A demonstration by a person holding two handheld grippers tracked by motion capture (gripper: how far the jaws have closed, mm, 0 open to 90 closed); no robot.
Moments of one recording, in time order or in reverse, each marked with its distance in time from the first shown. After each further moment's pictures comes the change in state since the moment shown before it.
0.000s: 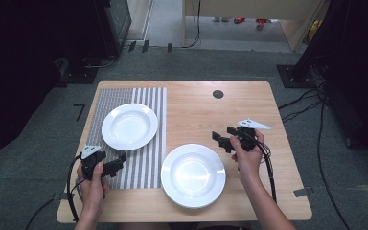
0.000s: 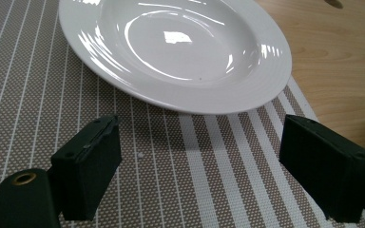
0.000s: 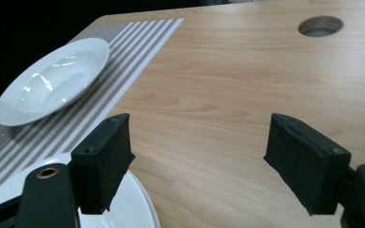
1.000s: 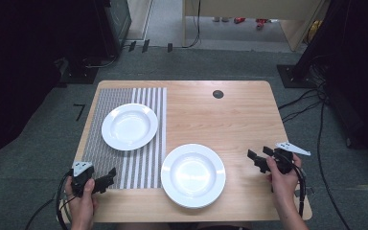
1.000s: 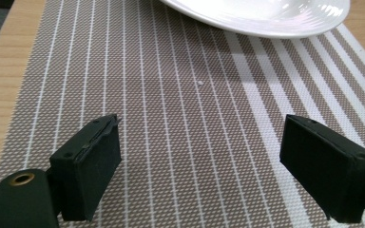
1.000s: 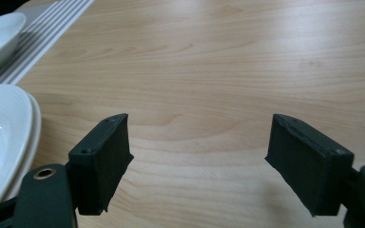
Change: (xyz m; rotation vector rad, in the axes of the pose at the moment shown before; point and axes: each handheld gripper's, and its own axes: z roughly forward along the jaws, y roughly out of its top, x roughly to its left) left arm 0.025 -0.039 -0.024 0.036 0.102 0.039; right arm -0.074 -0.062 -0.080 0.009 -0.169 0.080
